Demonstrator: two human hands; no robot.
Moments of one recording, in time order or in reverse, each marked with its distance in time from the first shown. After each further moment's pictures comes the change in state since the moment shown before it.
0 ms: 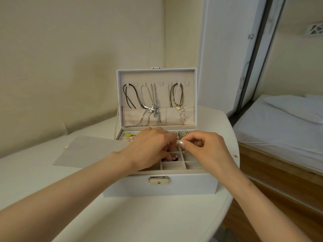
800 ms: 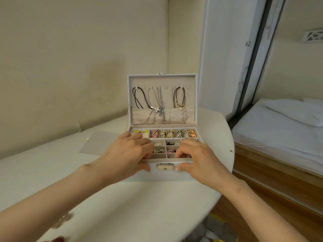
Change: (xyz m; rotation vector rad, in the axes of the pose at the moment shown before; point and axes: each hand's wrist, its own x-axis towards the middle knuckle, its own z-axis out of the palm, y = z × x) left_hand -0.083 -0.008 -0.029 0.313 0.060 0.117; right_hand -0.036 -0.012 0.007 -0.319 -0.260 -0.334
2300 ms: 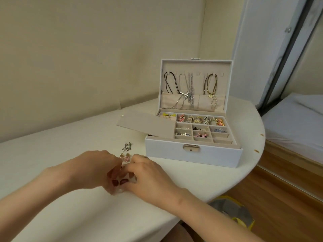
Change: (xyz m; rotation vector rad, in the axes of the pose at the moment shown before) left_hand -0.163 -0.007 -0.046 -0.269 -0.819 -0.488; right_hand -0.011 -0.172 0.134 0.159 -0.306 -0.091
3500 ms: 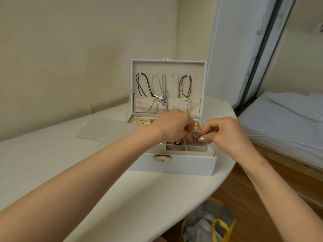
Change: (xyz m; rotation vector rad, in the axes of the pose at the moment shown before) left_hand 0.148 0.146 -0.106 -0.220 0.460 0.436; right_hand -0.055 0.114 -0.178 -0.045 0.436 0.519
